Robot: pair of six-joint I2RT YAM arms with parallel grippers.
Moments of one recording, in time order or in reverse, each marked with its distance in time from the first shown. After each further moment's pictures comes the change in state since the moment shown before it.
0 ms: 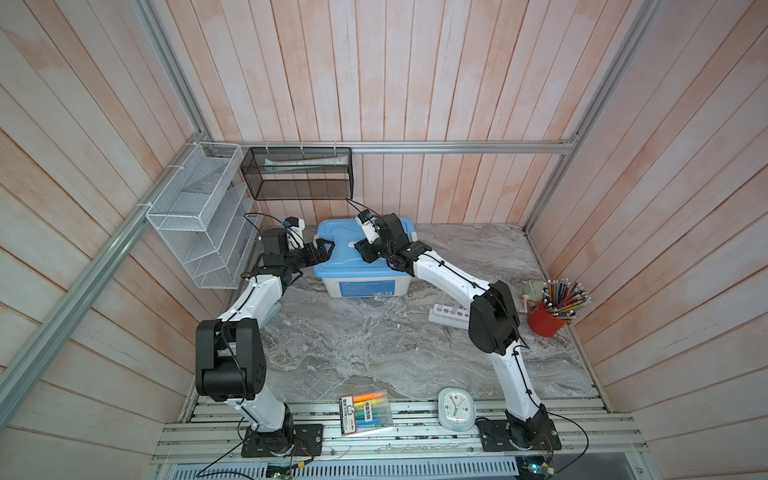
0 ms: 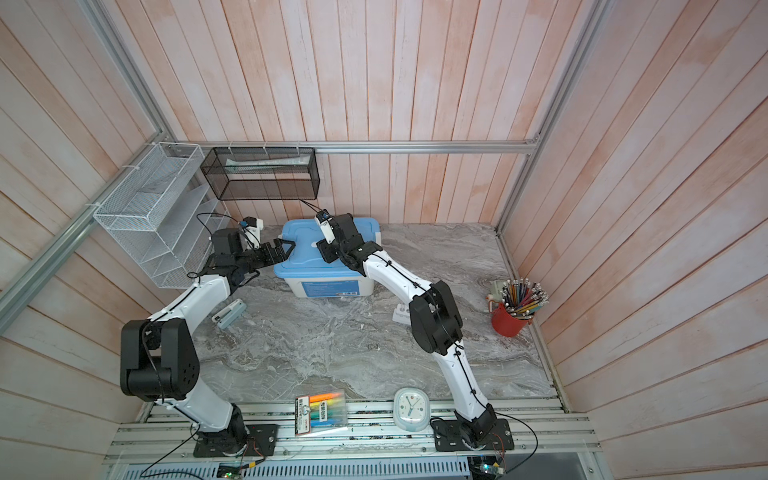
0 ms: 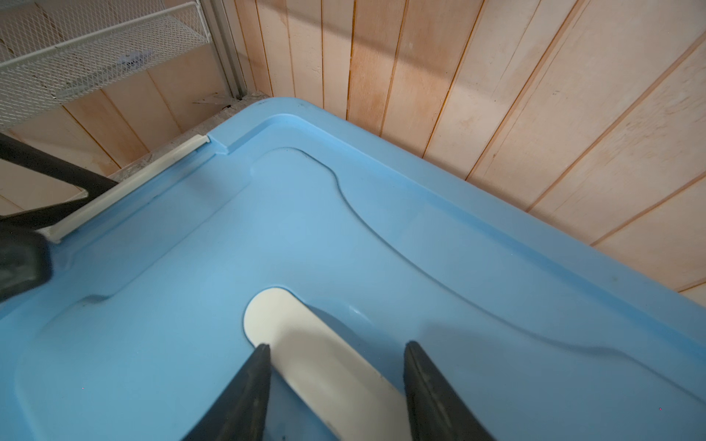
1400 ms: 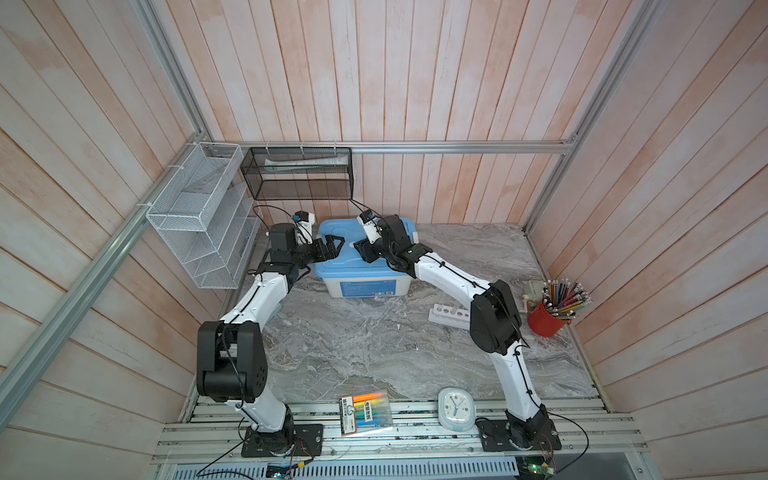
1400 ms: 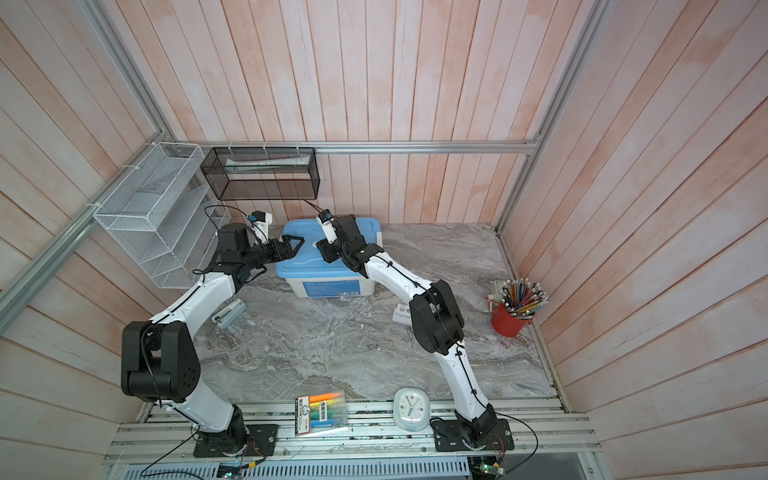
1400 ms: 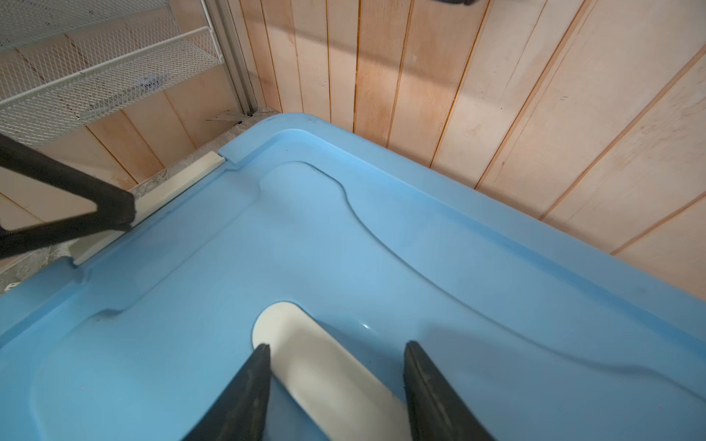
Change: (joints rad) left arm -0.043 -0.027 0.035 0.006 0.023 -0.006; right arm -0.011 -0.011 -0.059 0.090 -0.045 0.026
